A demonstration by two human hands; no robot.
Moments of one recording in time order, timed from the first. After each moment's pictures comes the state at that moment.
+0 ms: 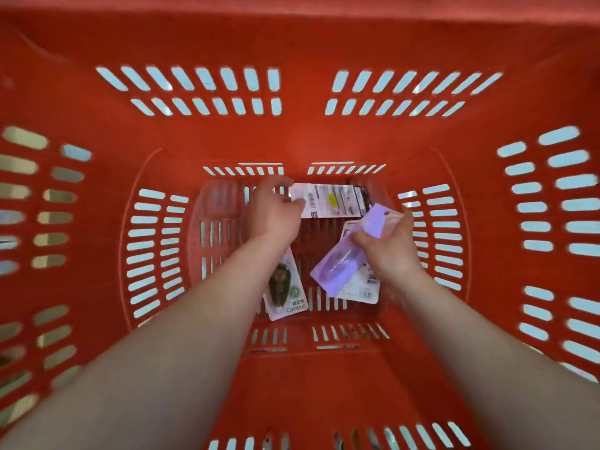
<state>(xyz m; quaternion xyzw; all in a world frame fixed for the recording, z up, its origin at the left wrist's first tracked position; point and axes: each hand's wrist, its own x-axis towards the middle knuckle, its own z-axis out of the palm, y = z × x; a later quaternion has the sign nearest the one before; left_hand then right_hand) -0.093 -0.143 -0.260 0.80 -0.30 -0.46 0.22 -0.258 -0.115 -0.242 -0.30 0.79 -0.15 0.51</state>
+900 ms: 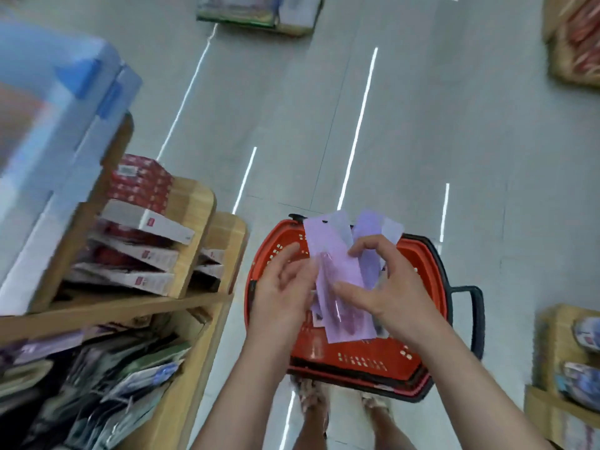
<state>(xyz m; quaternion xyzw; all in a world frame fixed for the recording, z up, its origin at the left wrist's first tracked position) -0.036 -0.058 0.316 0.68 -0.11 -0.54 0.49 -0.179 -0.120 0.314 -0.59 0.53 -0.18 0.58</state>
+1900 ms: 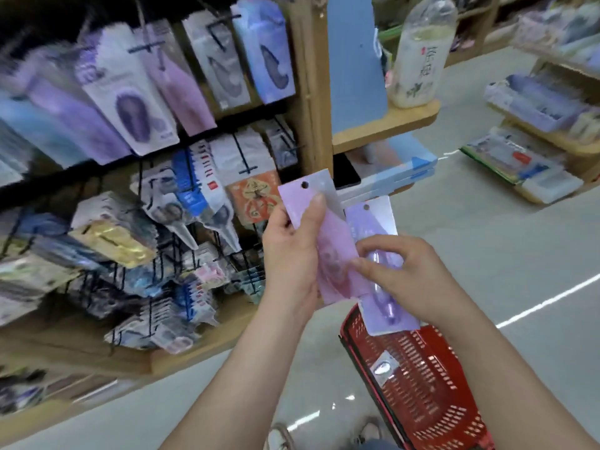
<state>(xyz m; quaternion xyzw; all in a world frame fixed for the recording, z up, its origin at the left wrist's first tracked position) -0.077 0.160 0.626 0.55 0.05 -0.06 0.83 -0.135 0.025 0.597 -0.82 0.04 -0.07 0.57</state>
